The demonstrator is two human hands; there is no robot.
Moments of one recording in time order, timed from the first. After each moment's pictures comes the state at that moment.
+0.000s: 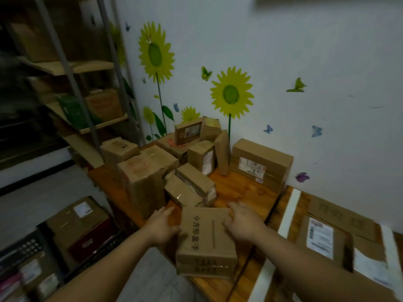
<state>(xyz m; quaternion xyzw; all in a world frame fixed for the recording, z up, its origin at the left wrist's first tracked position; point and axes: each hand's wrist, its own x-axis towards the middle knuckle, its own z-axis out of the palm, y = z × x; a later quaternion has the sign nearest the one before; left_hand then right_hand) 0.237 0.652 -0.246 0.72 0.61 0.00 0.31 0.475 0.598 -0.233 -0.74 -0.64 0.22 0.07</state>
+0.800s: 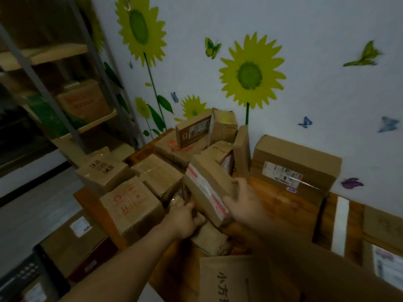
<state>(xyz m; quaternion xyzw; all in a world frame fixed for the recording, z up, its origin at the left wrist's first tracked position) 0.285 0.841 -0.274 0.75 0.59 -0.03 0.29 0.462 0.799 -0.260 -0.77 -0.49 0.31 0.29</state>
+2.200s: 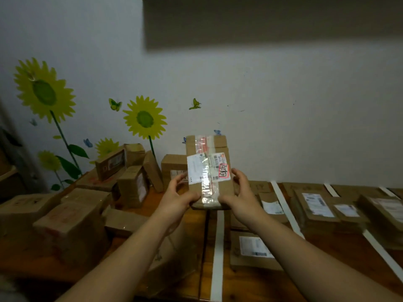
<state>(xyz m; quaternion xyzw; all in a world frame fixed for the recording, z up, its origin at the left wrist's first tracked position) 0.342 0.575 -0.136 0.58 0.27 0.28 0.71 0.471 0.449 -0.144 -0.66 -0.36 0.24 0.62</state>
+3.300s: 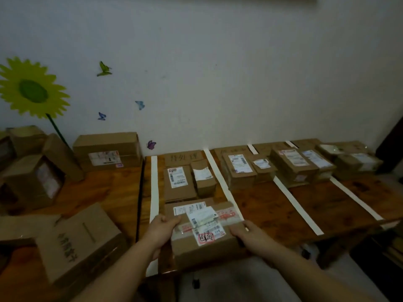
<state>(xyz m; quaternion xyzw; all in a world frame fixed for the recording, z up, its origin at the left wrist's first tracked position) 0.418 0.467 -0.257 0.64 0.38 -0.02 0.66 0.512 0.237 -0.259 -0.82 -0.08 0.34 0.46</state>
